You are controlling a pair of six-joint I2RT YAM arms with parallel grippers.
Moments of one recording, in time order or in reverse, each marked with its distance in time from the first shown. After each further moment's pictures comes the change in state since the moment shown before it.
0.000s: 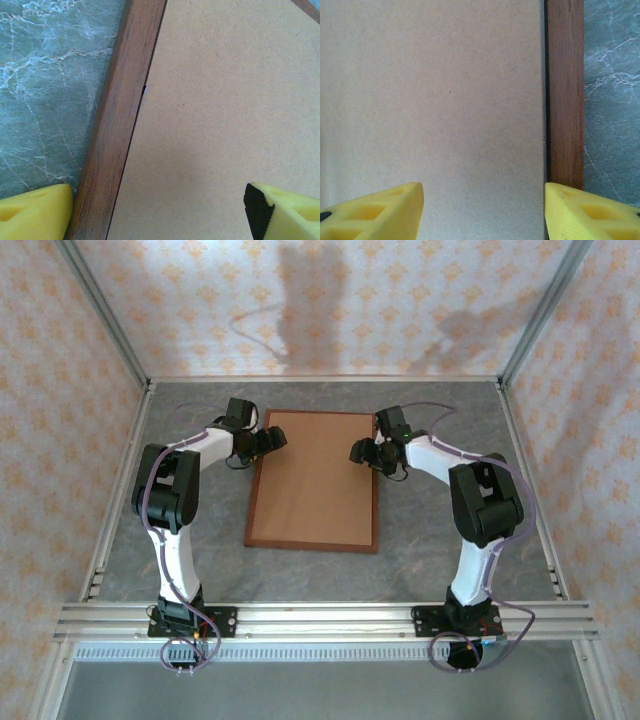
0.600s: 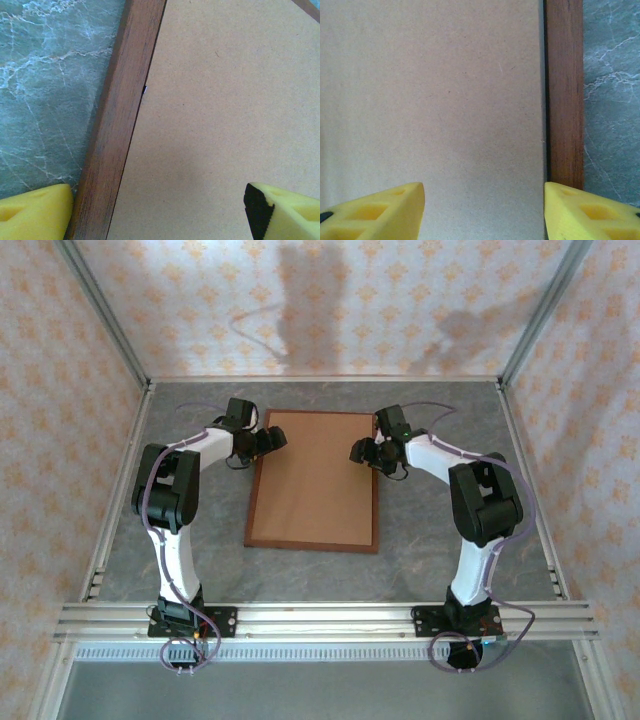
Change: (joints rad) left arm 0.000 0.001 0.000 0.000 0.000 0.000; right arm -0.001 0.002 0.012 -0.015 -0.010 0.009
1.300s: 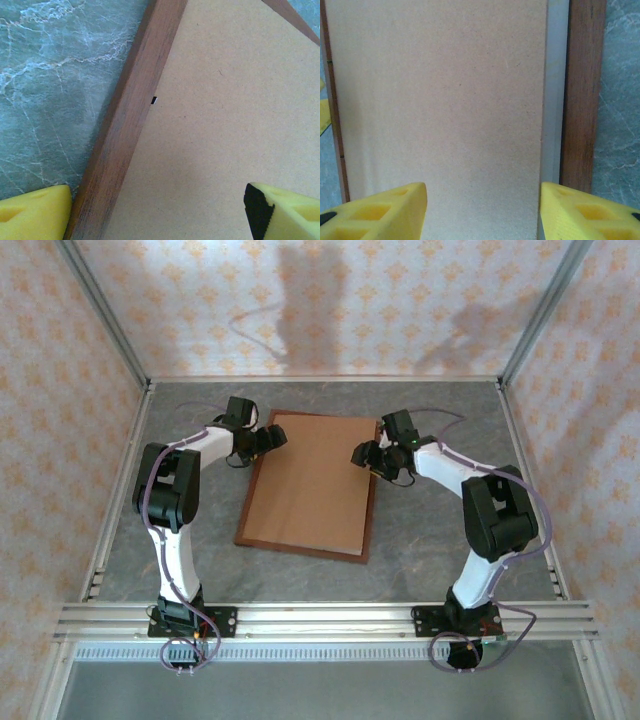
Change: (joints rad) left arm 0.002 0.010 0.018 -0.004 0.007 -0.017; right arm 0.000 -0.124 -0.111 0.015 -0.074 0.074
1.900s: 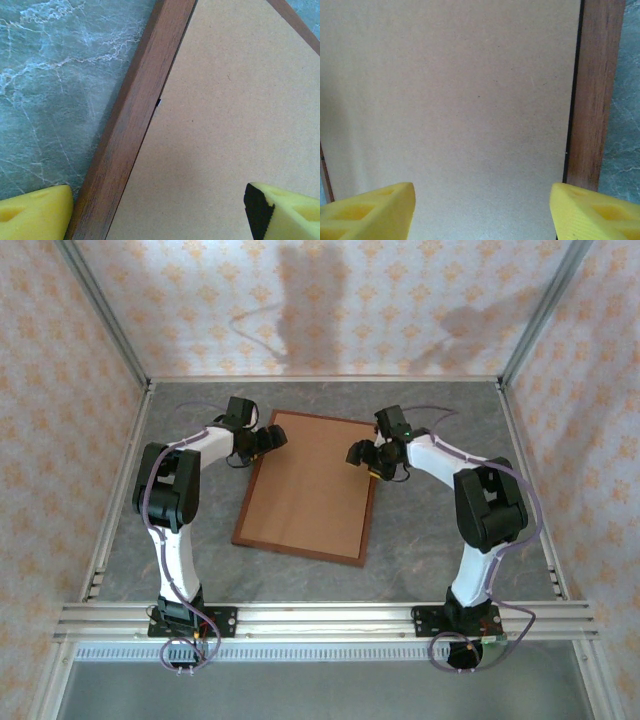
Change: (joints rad) left arm 0.000 0.000 0.000 -0.002 -0.010 0.013; right arm 0.009 0.080 0.106 -0.114 0.014 -0.011
